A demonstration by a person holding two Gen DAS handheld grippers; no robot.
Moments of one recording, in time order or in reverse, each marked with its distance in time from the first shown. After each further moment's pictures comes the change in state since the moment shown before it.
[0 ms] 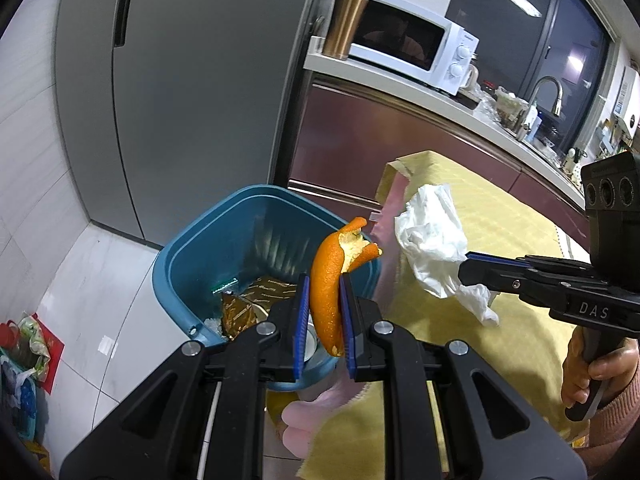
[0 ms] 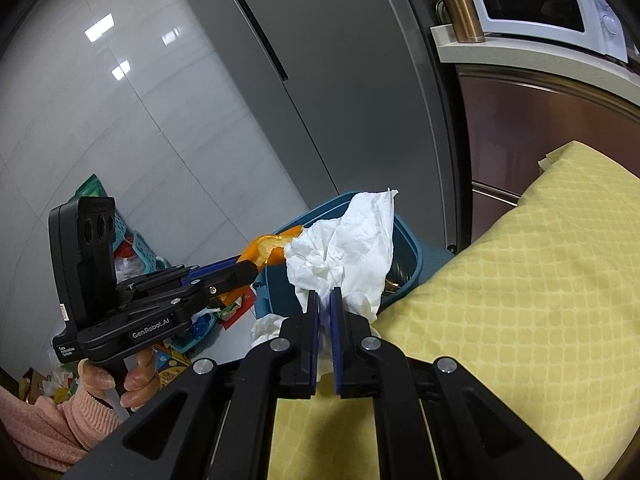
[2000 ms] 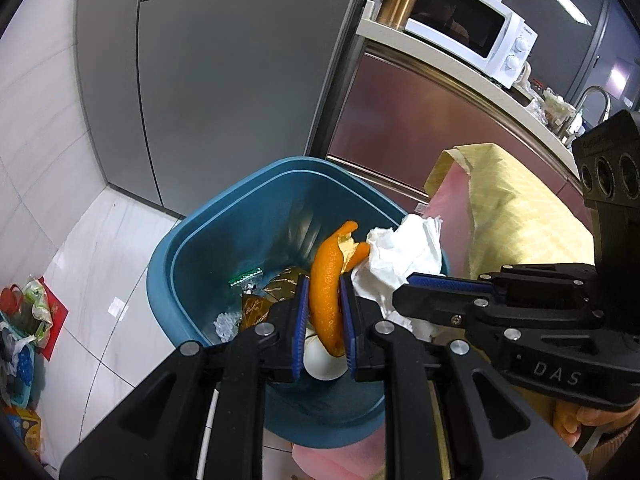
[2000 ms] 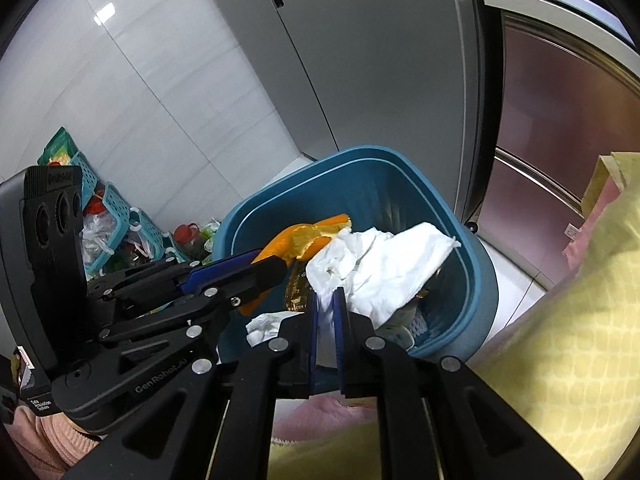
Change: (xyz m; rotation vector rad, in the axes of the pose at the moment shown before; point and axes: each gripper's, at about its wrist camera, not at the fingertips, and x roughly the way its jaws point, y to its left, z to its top) left arm 0.079 0.032 0.004 -0.108 0.087 0.096; right arm 0.114 0.016 0.034 -0.058 0.243 -0.047
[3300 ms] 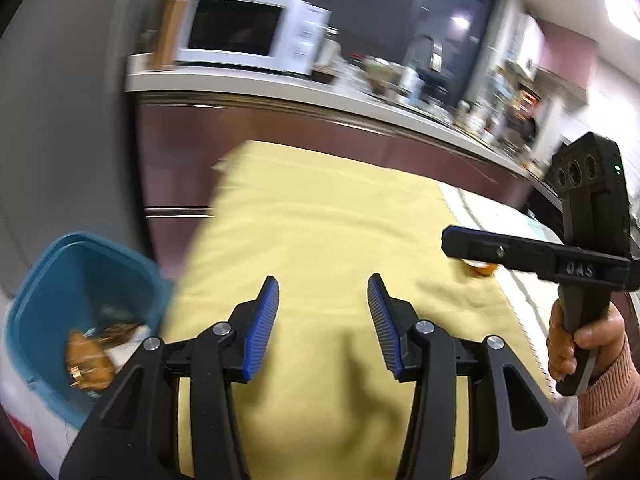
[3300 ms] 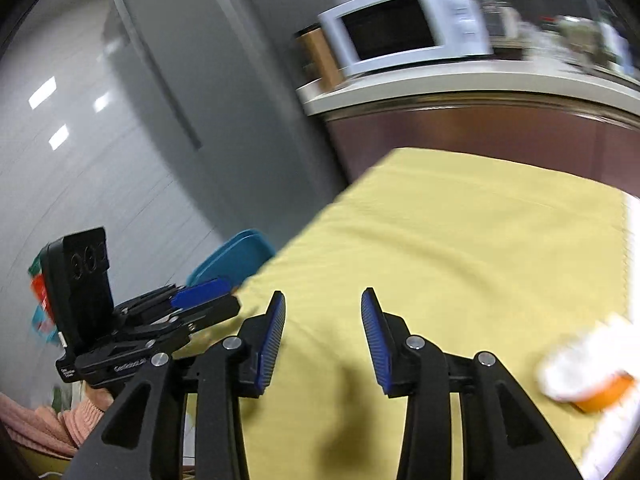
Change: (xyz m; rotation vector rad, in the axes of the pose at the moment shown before) left arm -0.059 -0.209 -0.054 0.414 -0.081 -0.461; right arm -0.236 -0.111 -0.175 0.311 -0.464 -0.194
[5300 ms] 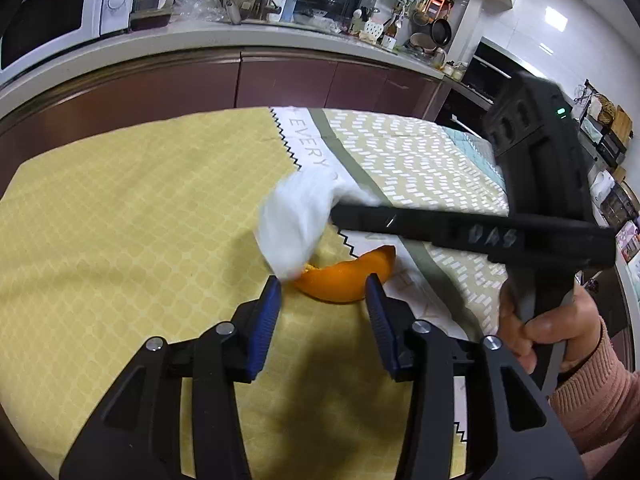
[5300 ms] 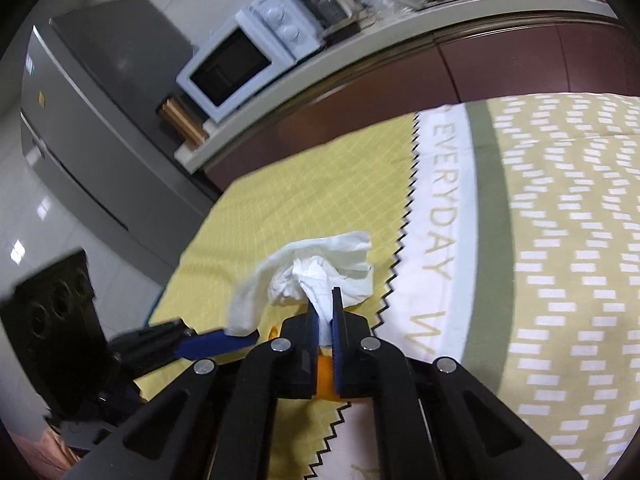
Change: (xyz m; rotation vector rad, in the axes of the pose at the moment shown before) left arm 0.182 -0.196 0.023 0.232 0.286 -0.257; right arm -0.053 -0.174 -0.020 0.351 -0.085 -0.094
